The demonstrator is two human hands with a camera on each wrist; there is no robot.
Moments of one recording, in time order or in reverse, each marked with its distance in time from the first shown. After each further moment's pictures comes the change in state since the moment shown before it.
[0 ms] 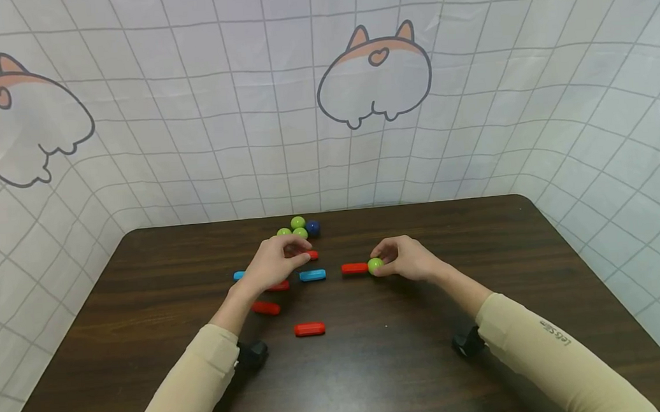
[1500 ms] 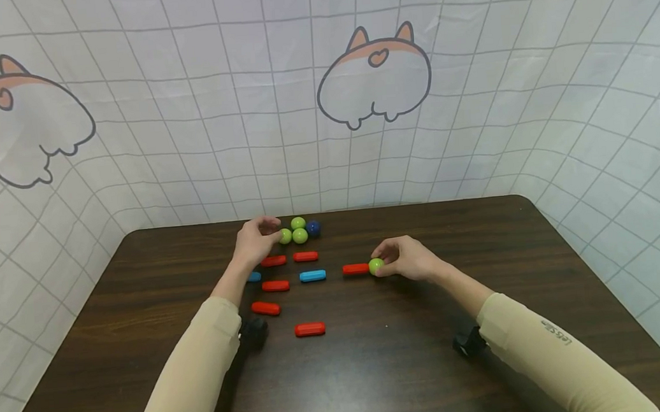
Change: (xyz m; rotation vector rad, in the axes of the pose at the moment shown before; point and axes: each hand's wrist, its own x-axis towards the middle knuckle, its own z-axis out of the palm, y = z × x) left_hand 0.034 -0.037 -0.025 -0.080 0.227 -0.260; right_hand 0.001 0.003 -0.002 0.014 -0.012 0.009
